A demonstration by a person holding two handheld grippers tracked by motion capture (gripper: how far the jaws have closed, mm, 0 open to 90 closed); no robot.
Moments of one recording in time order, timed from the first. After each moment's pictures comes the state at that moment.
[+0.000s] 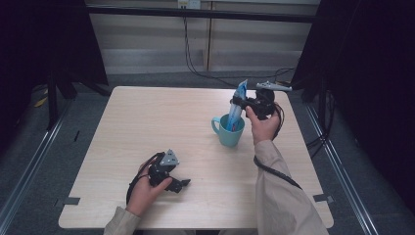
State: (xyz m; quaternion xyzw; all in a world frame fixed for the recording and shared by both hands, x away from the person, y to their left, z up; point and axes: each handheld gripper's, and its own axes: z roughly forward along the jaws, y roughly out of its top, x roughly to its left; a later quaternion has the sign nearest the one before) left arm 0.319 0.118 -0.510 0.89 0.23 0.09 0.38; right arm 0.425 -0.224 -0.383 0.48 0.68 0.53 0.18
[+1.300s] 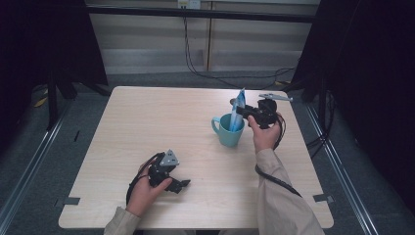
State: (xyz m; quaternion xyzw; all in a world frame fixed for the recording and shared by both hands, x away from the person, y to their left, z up) left arm 0.318 0.118 -0.511 0.89 0.23 0.08 0.38; right arm 0.416 -0.235 -0.413 0.52 0.67 0.50 0.18
